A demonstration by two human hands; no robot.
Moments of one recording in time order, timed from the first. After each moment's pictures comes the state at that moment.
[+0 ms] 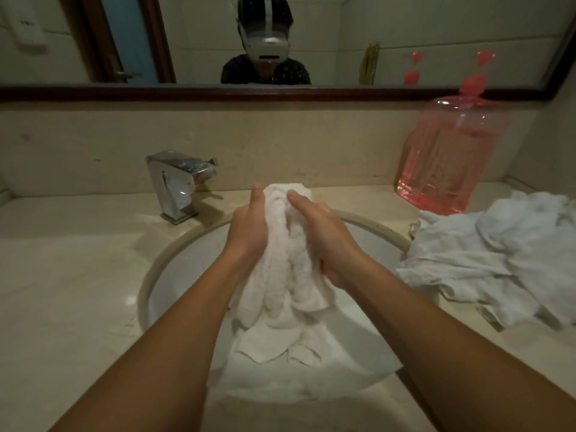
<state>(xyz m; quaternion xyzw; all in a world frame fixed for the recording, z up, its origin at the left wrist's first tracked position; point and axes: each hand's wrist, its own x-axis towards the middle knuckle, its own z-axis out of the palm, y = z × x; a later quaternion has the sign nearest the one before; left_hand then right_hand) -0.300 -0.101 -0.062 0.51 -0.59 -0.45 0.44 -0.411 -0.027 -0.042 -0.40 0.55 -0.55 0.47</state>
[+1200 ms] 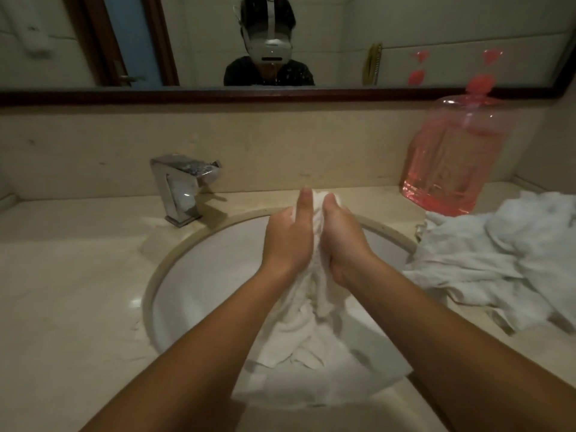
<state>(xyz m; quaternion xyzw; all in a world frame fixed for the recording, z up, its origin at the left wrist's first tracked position) -0.338 -0.072 -0.063 0.45 -0.66 -0.38 0.48 -0.418 -0.044 -0.050 -0.29 0.60 -0.62 0.42</state>
